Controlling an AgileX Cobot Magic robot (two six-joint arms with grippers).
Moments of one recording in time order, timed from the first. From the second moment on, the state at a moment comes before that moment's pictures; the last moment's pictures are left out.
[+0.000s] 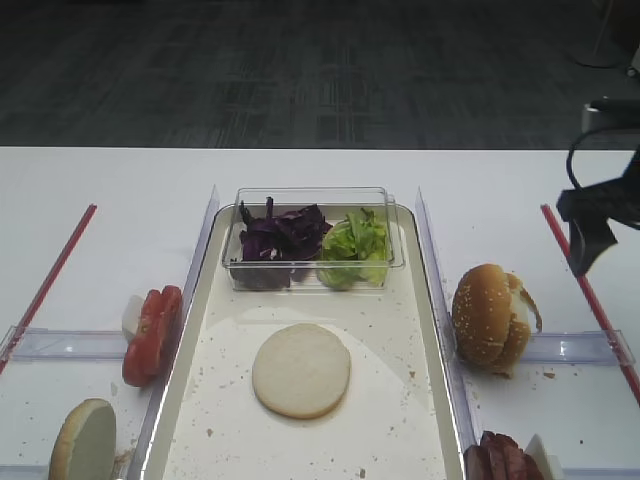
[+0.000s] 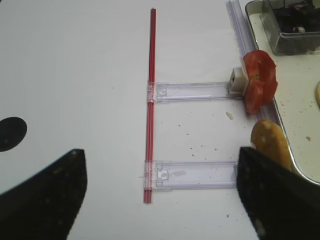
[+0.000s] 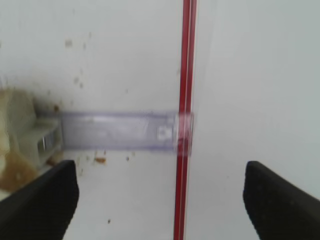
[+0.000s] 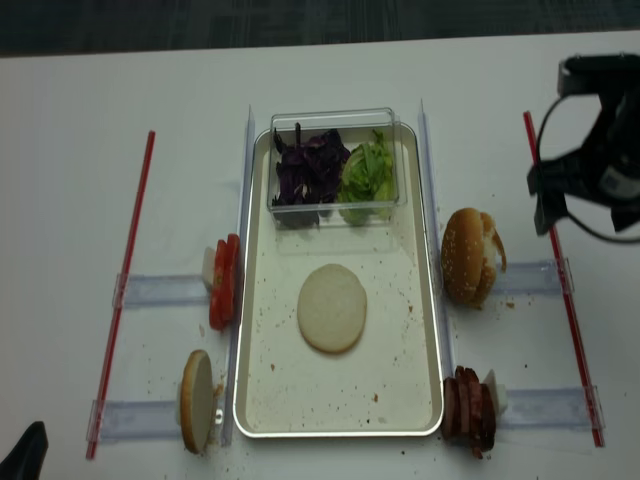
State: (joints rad) left arm 0.03 -0.02 -0.49 0.04 1.19 -0.04; right arm 0.02 1.64 -1.10 0.07 1.01 -0.02
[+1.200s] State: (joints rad) left arm 0.03 -0.02 -0.49 0.04 1.19 -0.04; right arm 0.03 2.03 -1.63 0.13 1.15 -0.02
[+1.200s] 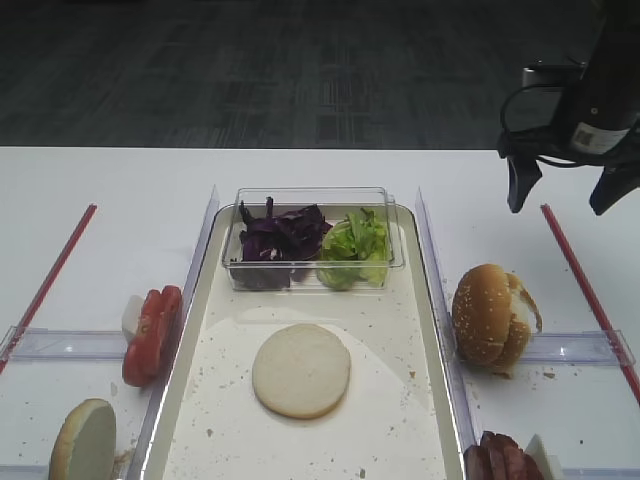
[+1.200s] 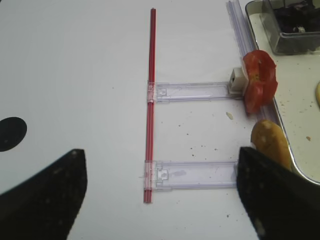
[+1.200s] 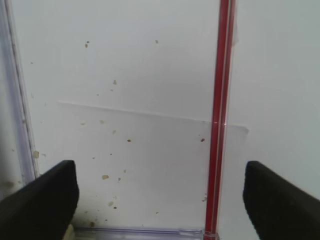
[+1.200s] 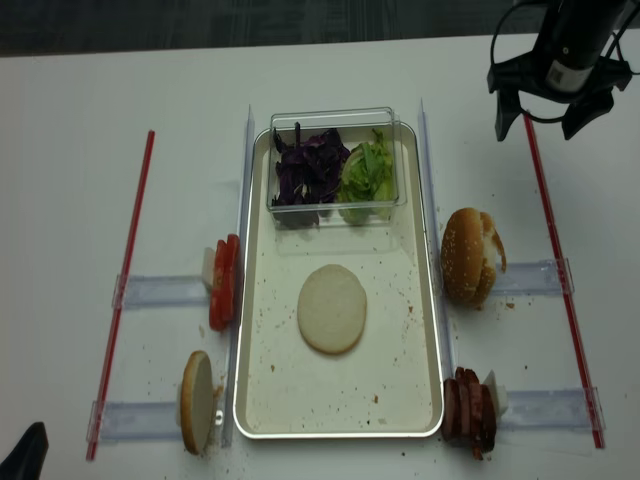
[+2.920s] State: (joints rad) left arm 0.03 -0.02 -0.49 0.04 1.19 -0.04; right arm 0.47 2.17 -1.77 0.18 0.99 -0.07
